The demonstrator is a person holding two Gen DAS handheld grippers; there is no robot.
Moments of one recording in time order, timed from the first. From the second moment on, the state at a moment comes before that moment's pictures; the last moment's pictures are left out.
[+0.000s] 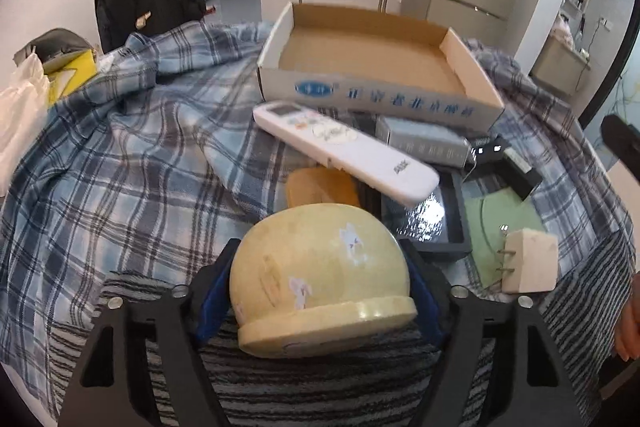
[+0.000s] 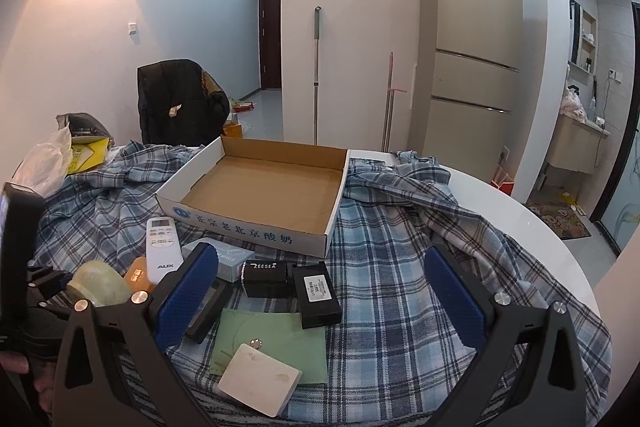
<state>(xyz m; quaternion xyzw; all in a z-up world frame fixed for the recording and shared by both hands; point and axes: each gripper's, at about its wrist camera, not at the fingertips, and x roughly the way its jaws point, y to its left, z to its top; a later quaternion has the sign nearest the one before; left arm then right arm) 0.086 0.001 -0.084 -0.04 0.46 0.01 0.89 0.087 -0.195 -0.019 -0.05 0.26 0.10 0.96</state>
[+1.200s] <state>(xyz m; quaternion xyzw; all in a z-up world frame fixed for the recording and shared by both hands) 0.036 0.021 -0.022 -0.10 0.22 -0.03 0.97 0.105 -0.183 -0.084 0.01 0.52 0.12 0.85</state>
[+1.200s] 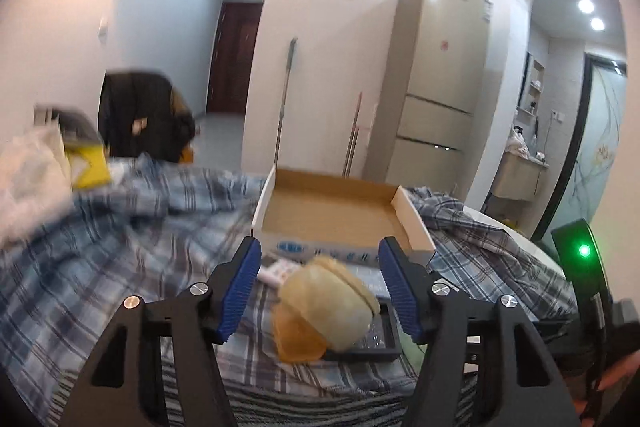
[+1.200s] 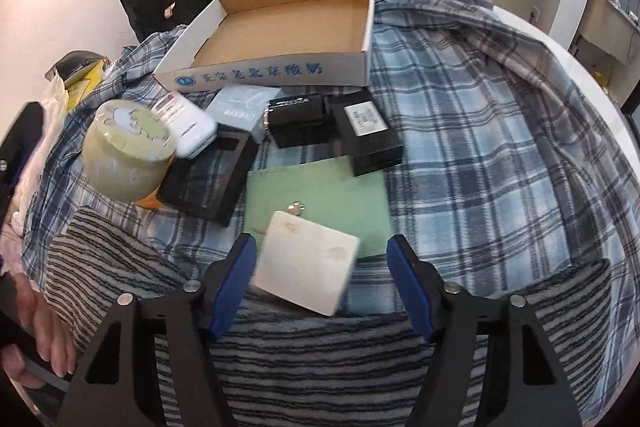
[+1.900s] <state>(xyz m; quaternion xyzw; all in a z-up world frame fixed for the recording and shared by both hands) 0.057 0.038 -0.042 -0.14 0.27 -0.01 0.95 0.117 -0.172 -0.085 -0.09 0.51 0.13 0.84</state>
